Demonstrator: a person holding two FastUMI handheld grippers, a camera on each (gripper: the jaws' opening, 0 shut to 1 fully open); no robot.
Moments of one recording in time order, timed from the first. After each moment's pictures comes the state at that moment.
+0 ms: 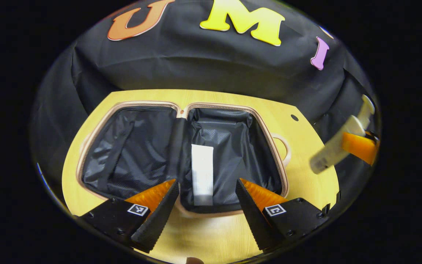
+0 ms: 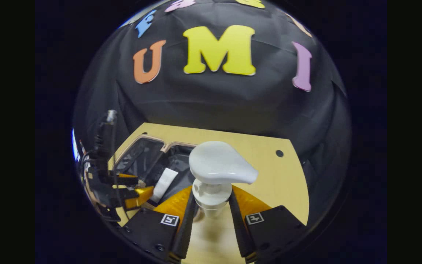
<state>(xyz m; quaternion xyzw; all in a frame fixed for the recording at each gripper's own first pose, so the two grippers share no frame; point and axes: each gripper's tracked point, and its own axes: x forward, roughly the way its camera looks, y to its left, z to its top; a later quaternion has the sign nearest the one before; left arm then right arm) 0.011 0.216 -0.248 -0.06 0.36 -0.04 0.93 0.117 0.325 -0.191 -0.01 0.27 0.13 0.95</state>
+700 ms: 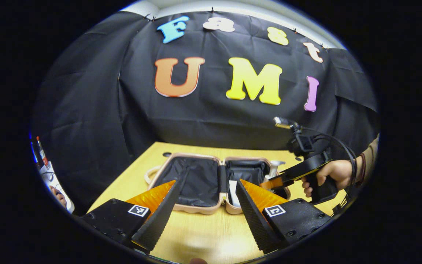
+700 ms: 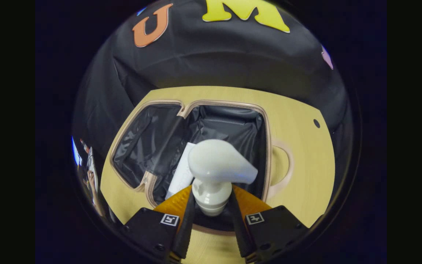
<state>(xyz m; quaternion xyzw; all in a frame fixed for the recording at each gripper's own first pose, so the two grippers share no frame) -0.091 0.315 -0.128 -0.04 0.10 0.02 0.99 0.144 0.434 -0.305 0.02 0.42 0.16 0.89</state>
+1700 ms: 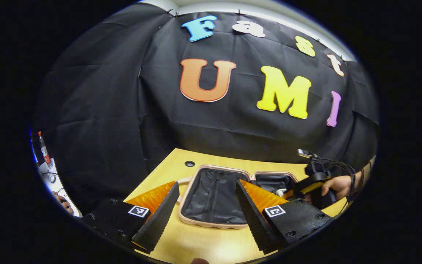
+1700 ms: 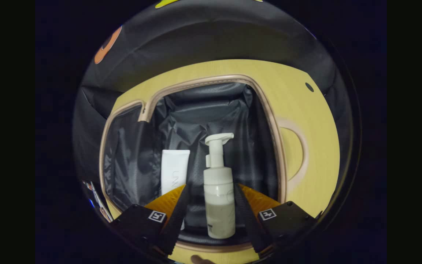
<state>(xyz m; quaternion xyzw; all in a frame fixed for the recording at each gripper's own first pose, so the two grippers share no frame) -0.036 0.454 -0.146 -0.10 0.10 0.09 0.99 0.171 0.449 -0.332 0.11 0.51 0.06 0.85</state>
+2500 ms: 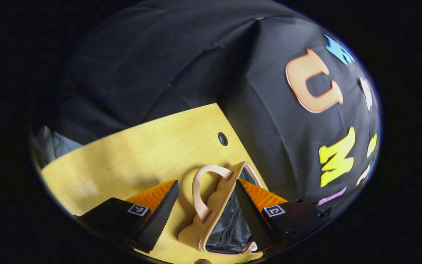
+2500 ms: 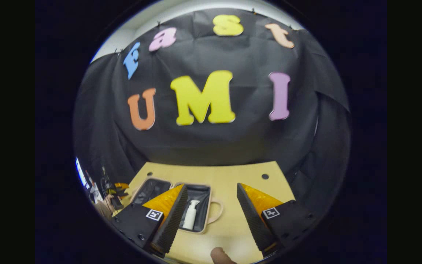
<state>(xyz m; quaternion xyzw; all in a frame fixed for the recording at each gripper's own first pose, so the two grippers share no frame) 0.070 0.562 -0.300 -0.52 0.19 0.09 0.83 0.040 0.226 0.008 0.09 0.13 0.06 0.99</state>
